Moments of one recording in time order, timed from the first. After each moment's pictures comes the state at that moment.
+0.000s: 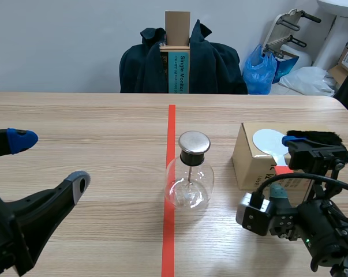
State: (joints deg) left arm 48.0 -32.1 -8.3 119.8 -21.3 -26.6 -9.6; right arm -21.1 17.5 -9.5 79.0 -77.9 -24.8 0.2
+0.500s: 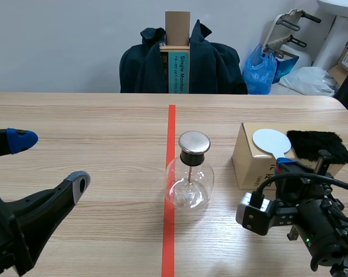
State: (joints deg) left arm 48.0 -32.1 -8.3 119.8 -21.3 -26.6 -9.6; right arm -21.1 17.5 -9.5 79.0 -77.9 -24.8 0.2
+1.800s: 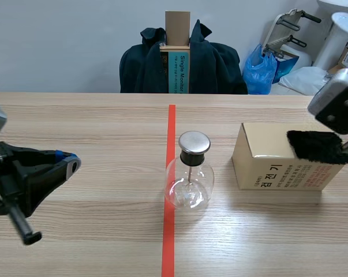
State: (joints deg) left arm 28.4 -35.9 0.9 103.7 -19.0 -32.0 -4.9; right arm -27.7 28.0 2.7 107.3 -55.6 -26.7 -0.2
